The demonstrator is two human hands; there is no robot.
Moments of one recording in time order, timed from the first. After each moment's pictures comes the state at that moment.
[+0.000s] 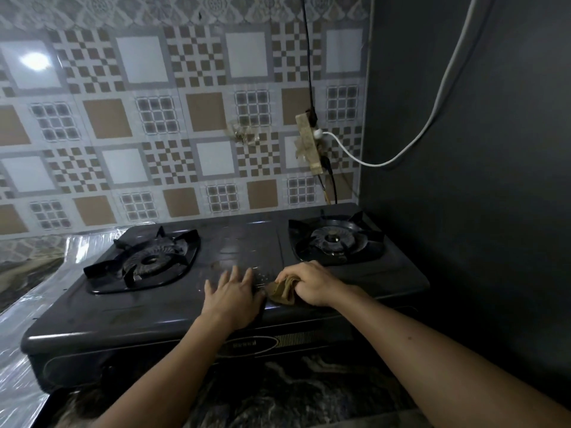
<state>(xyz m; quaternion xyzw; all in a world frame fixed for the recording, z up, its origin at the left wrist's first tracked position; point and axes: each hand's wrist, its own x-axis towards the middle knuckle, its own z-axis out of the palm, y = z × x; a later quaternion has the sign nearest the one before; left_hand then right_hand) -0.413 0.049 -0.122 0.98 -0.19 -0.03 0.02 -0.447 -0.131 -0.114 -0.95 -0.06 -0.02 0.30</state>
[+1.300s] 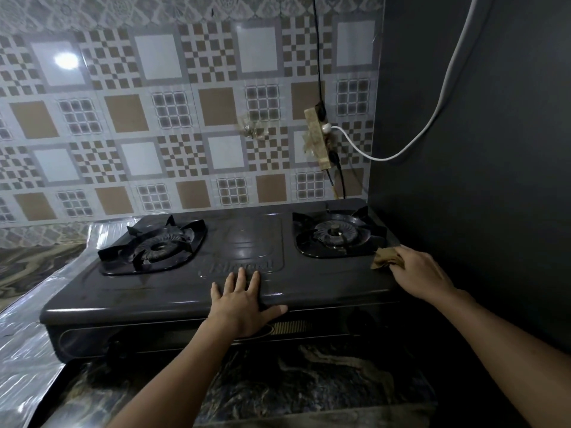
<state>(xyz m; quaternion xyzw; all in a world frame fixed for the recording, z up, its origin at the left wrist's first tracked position) -0.447 0.035 -0.144 0.99 -0.15 -0.06 0.00 -0.510 -0.282 -0.128 -0.96 0.18 -0.13 0.16</state>
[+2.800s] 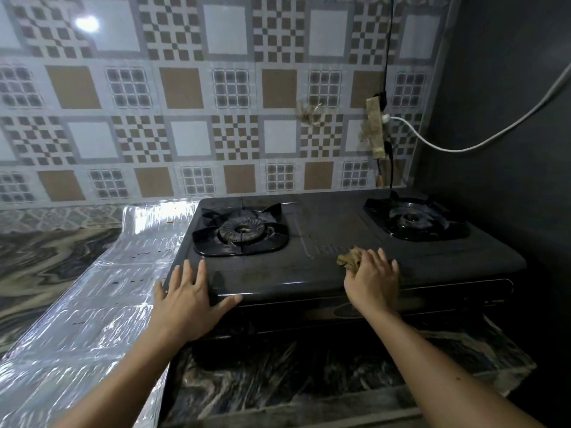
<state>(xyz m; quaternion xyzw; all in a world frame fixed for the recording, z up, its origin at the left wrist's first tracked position) -0.388 0.337 -0.143 0.99 -0.11 0.03 0.06 -0.442 0.043 -0.162 -0.92 0.30 -0.22 0.11</state>
